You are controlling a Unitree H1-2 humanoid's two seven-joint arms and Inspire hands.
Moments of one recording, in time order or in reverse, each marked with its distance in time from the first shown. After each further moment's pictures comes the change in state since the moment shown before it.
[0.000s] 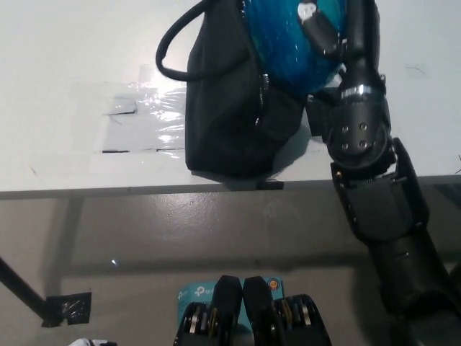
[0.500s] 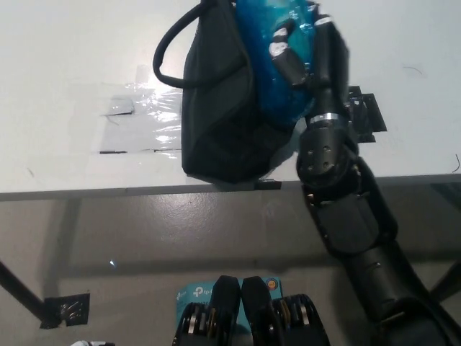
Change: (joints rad) left_arm 0.008 -0.005 0.002 0.000 0.010 0.000 0.000; right_arm -0.003 0.073 0.052 0.136 -0.054 -0.006 -0.052
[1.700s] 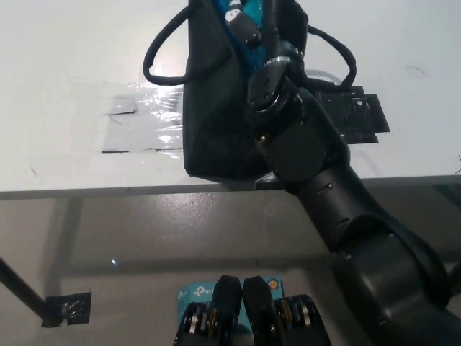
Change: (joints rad) left_arm 0.012 -0.004 -0.028 0.001 -0.005 0.000 0.001; right_arm -0.334 0.088 -0.106 0.462 -0.002 0.214 -0.062
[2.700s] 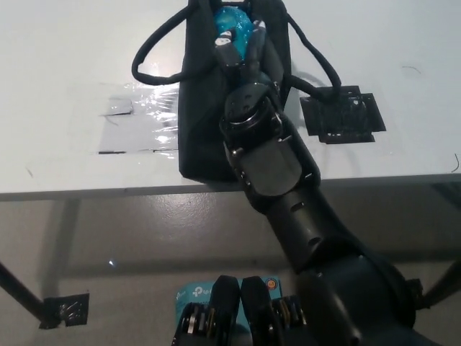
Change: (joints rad) left_arm -0.001 0.002 -0.035 0.036 0.002 -0.001 0.000; right_arm 0.031 0.102 -0.104 -0.049 -0.040 0.064 0.109
